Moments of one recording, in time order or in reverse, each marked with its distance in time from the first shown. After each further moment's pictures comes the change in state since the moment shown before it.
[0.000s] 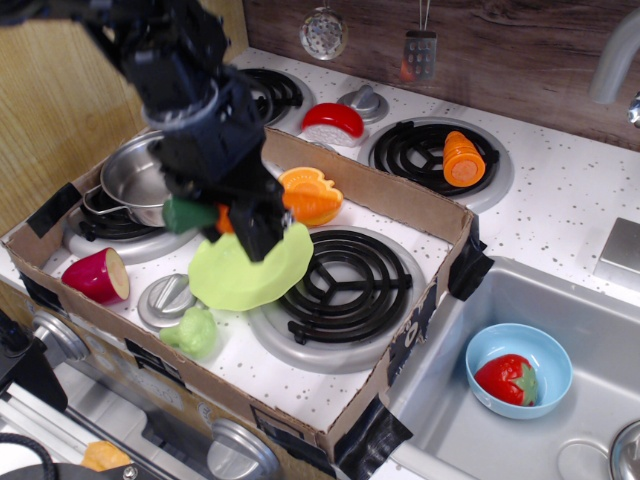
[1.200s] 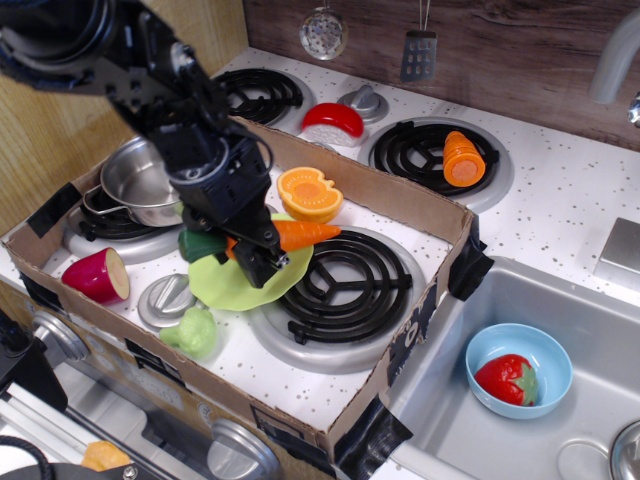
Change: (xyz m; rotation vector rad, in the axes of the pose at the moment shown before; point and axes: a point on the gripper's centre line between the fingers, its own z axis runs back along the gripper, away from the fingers) arm 0.003 0.016 -0.048 0.060 -0.038 -0.125
